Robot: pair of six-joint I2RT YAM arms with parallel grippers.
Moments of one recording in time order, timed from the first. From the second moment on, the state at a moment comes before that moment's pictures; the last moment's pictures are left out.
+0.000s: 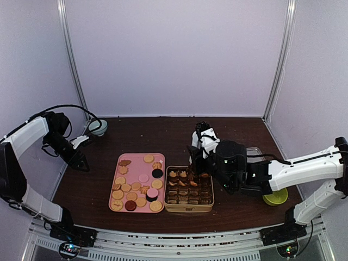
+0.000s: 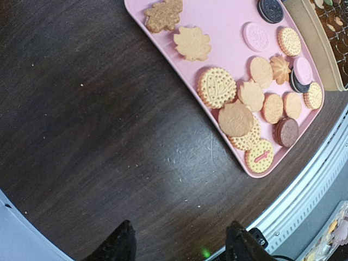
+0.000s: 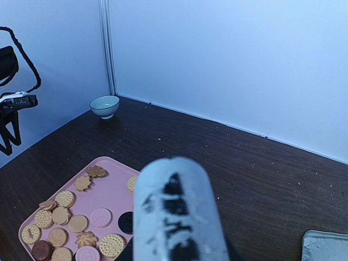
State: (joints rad) left arm 0.10 1.39 1.12 -1.25 0.38 0.68; right arm 1.19 1.41 0.83 0.38 0.68 0.14
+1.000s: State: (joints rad) left arm 0.11 1.36 1.09 -1.24 0.36 0.69; right arm 1.31 1.98 1.59 0.36 0.44 0.11
